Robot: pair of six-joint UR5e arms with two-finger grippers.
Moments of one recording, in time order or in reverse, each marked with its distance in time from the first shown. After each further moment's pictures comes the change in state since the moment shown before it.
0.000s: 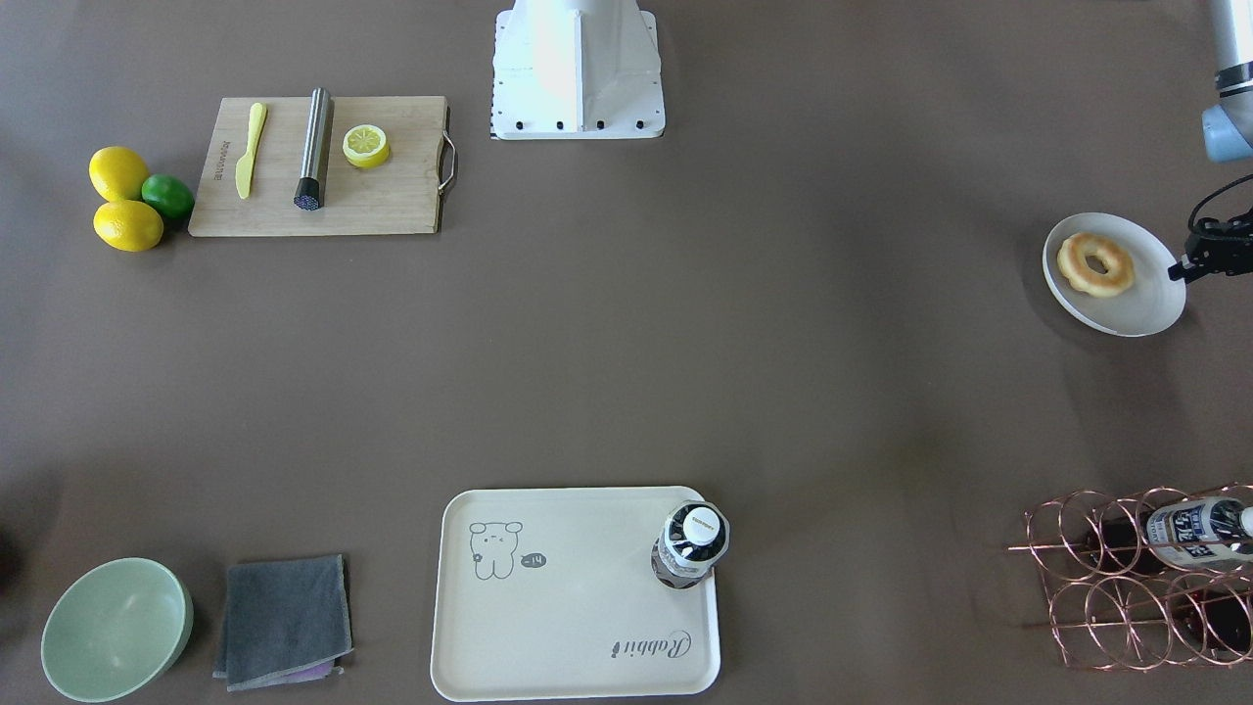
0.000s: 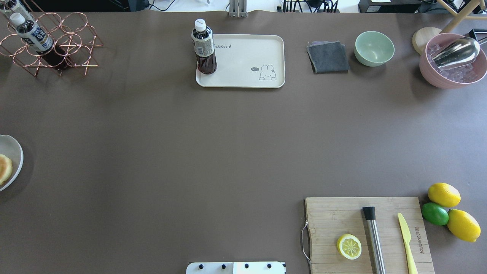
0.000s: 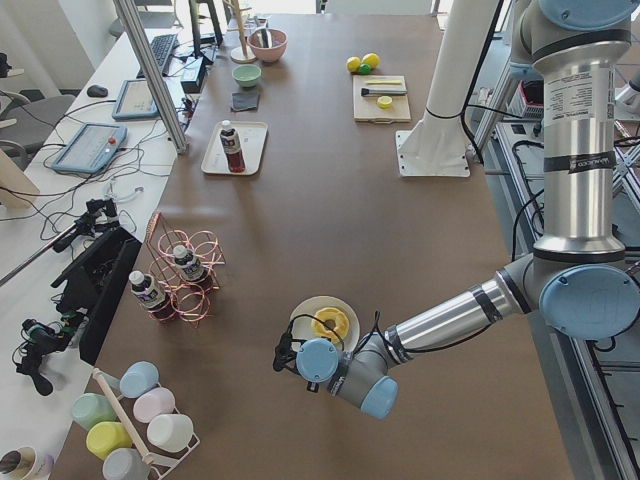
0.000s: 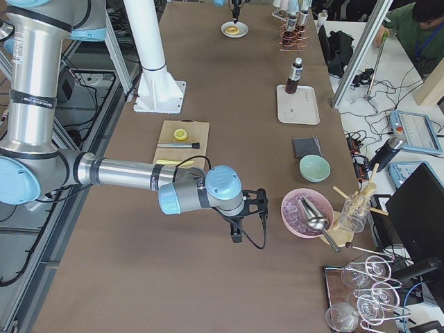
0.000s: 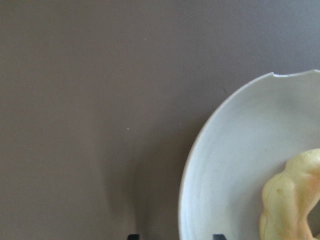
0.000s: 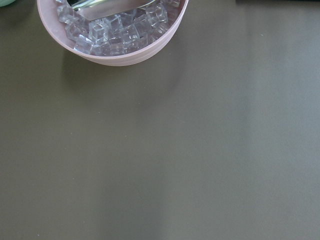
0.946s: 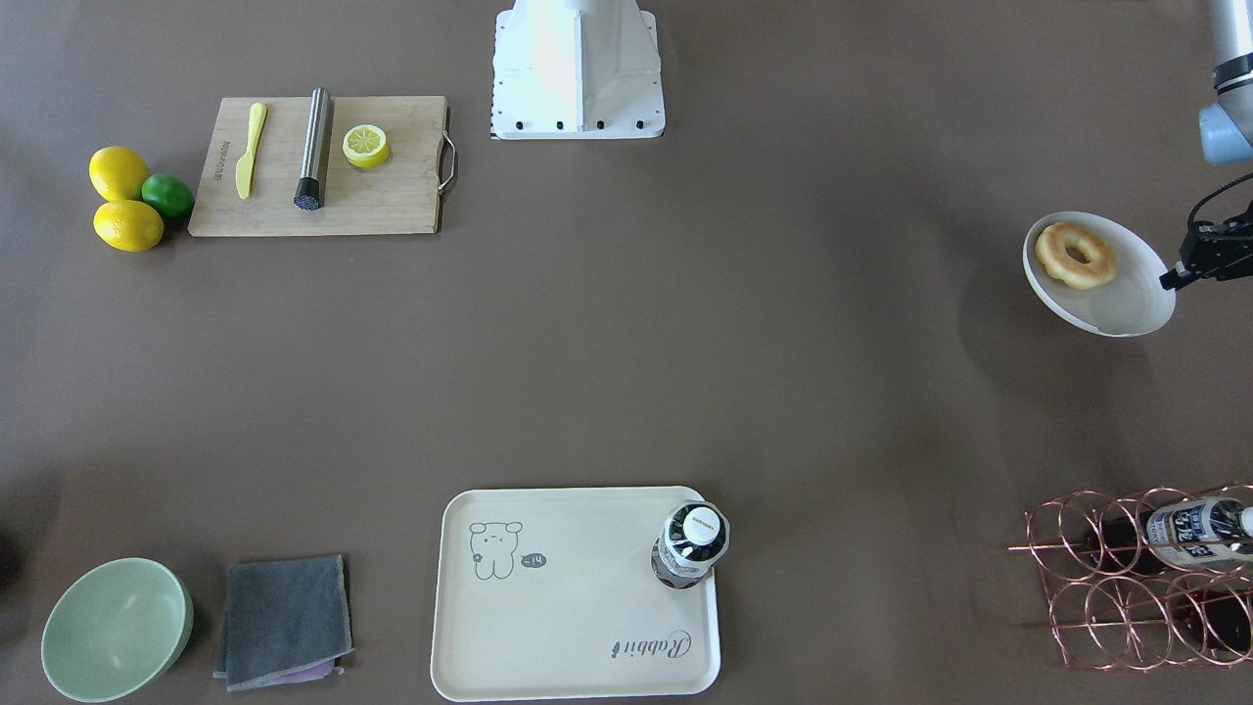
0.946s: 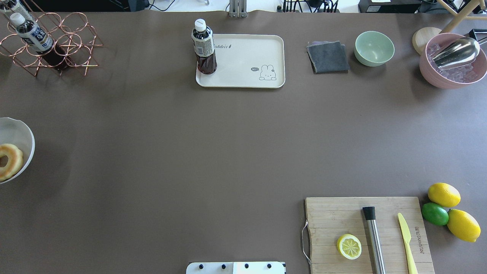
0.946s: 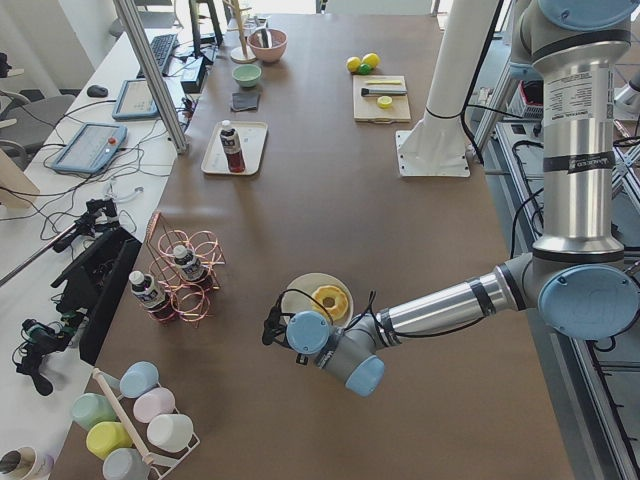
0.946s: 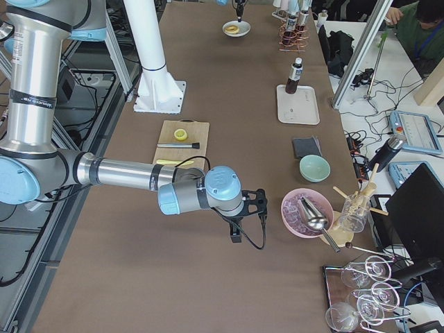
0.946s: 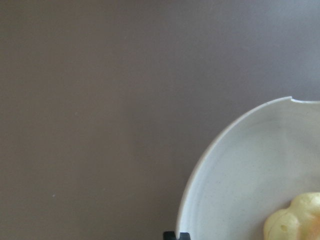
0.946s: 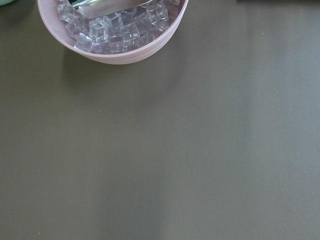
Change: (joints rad) left arm 0.003 -0.001 -0.170 0.001 -0.020 -0.193; right arm 0.000 -0.004 0.001 0.000 0.003 0.000
